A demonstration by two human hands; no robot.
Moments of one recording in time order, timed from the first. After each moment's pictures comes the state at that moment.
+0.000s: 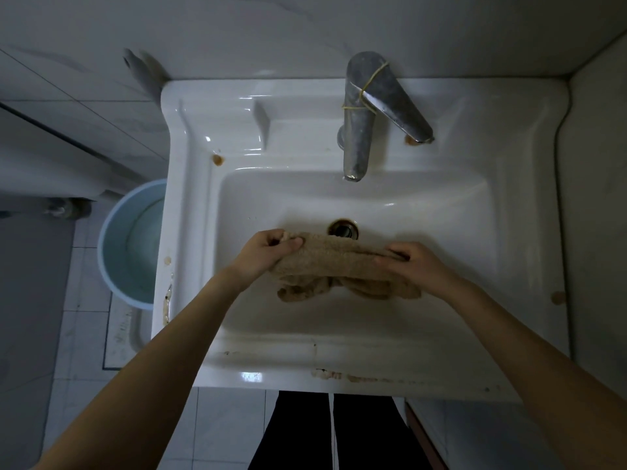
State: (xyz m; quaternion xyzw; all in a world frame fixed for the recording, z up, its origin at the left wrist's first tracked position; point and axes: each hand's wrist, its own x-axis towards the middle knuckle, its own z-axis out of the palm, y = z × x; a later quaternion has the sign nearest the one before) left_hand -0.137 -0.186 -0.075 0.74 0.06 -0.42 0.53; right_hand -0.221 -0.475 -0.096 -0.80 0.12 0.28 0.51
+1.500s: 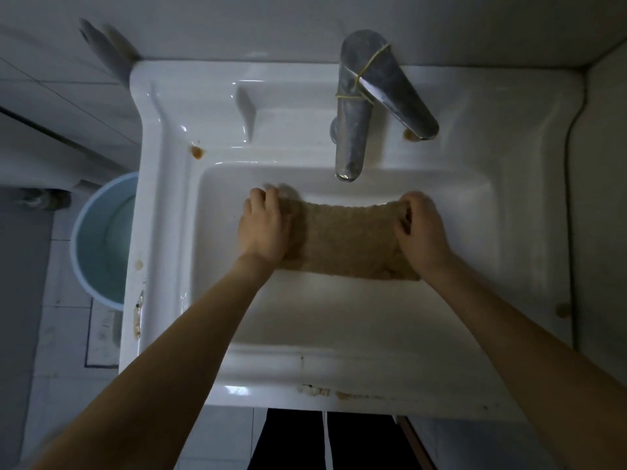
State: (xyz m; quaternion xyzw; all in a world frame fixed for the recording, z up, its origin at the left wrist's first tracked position) left_hand -0.114 -0.231 -0.117 0.97 -0.06 -0.14 0.17; right_hand -0.182 -0.499 -0.137 -0.95 0.12 0.03 0.30
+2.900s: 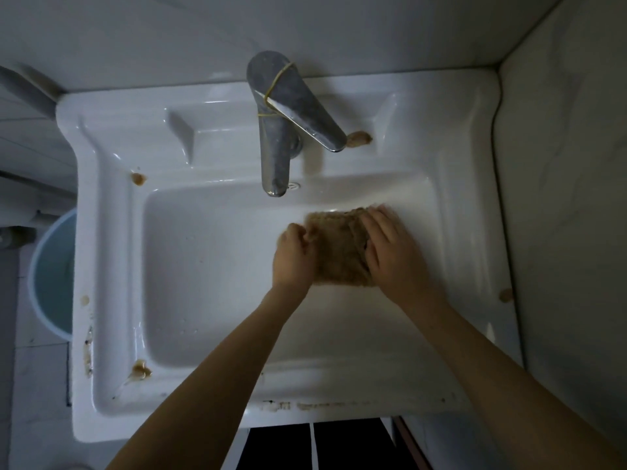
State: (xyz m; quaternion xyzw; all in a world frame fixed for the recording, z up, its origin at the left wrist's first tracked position) left_hand -0.166 -0.342 -0.122 0.89 0.06 -0.25 0.38; right_hand -0.227 -0.514 -0.114 -0.98 0.02 0.01 0.18
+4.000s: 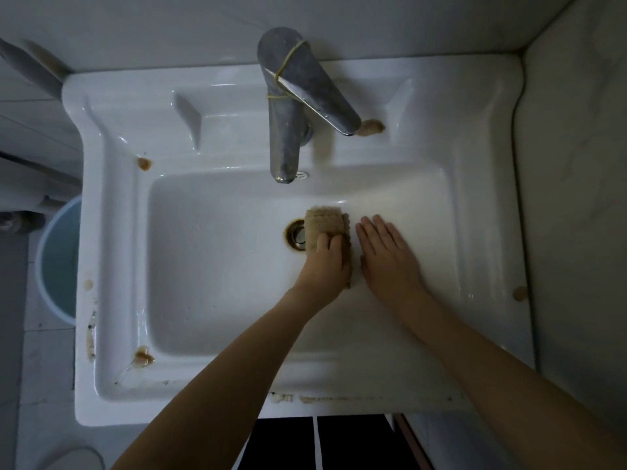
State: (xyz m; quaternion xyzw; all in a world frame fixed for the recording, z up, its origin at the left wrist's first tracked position) left_hand -0.196 -0.355 -0.138 0.90 -0.19 -0.26 0.29; right_hand -0.244 -0.501 -0.165 -0.99 -0.03 0.12 0.01
